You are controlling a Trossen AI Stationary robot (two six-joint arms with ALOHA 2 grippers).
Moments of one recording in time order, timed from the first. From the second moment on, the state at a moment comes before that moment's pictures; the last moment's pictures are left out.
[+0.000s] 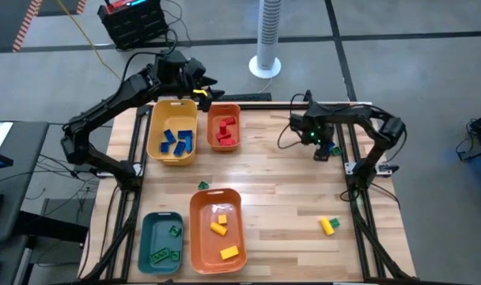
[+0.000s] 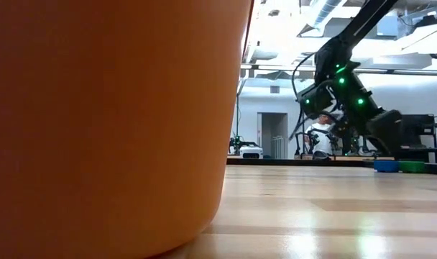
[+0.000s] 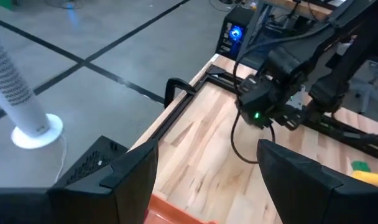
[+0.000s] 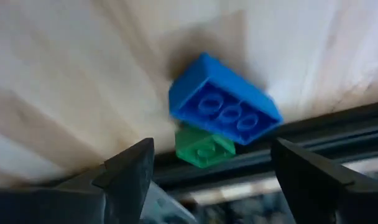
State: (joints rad) left arm 0.59 1.41 1.60 -0.59 0.14 -0.06; right arm -0.65 1.70 0.95 -1.27 0.32 -0.31
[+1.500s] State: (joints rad) left arm 0.57 1.41 1.71 -0.69 0.12 0.01; right arm -0.54 1.38 0.93 -0.69 0.08 -0.14
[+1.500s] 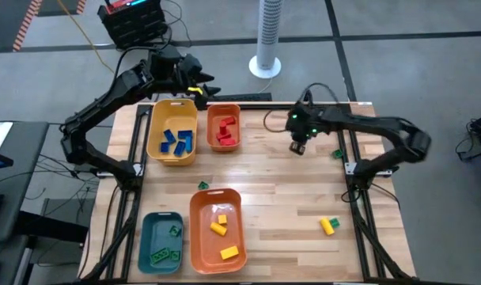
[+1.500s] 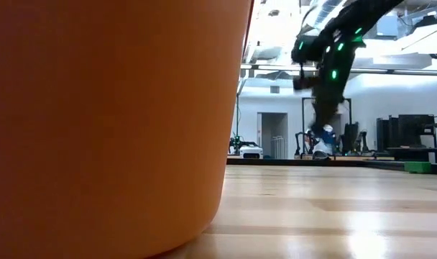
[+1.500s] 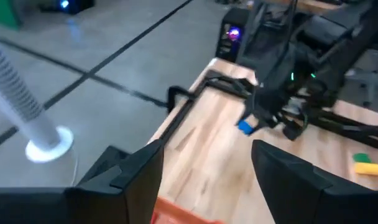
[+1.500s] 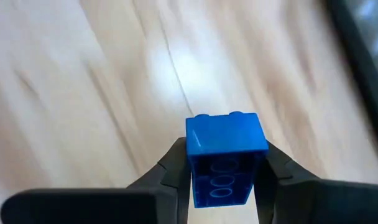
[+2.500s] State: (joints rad) left arm 0.12 1.55 1.71 -0.34 -0.16 0.27; right arm -0.49 0.98 0.87 -0.14 -0.49 0.70
